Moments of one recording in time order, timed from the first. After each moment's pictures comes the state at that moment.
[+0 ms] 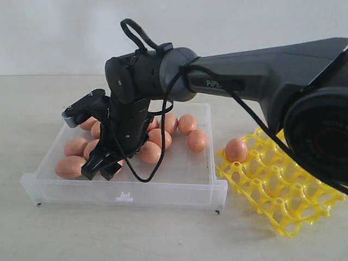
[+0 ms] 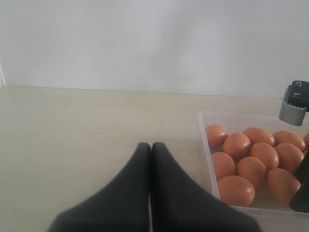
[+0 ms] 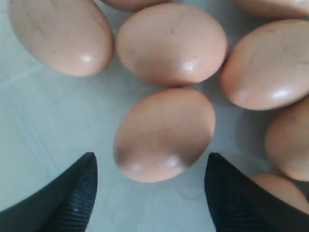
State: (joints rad) left arm 0.07 0.00 0.00 -0.04 0.21 0.02; right arm 0.83 2.29 -1.84 0.14 0.87 -0.28
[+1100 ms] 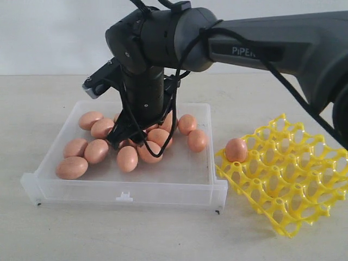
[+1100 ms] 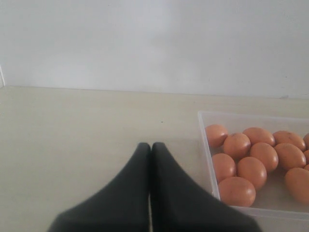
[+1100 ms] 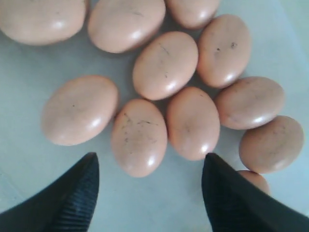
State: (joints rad) left arm 0.07 0.00 0.00 -0.04 0.21 0.02; right arm 0.82 2.18 -1.85 -0.20 1.03 -0.04
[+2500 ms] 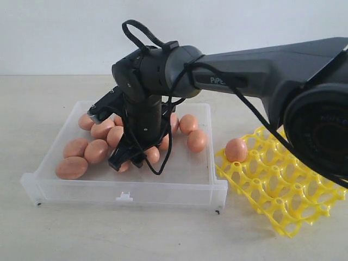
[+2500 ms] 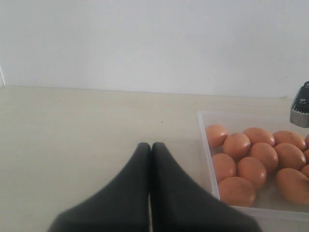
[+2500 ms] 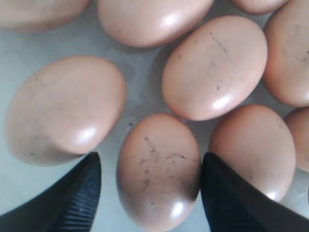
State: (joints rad) left arm 0.07 0.00 0.00 -0.04 0.21 0.02; right arm 0.80 2.30 -1.85 -0.12 0.96 -0.10
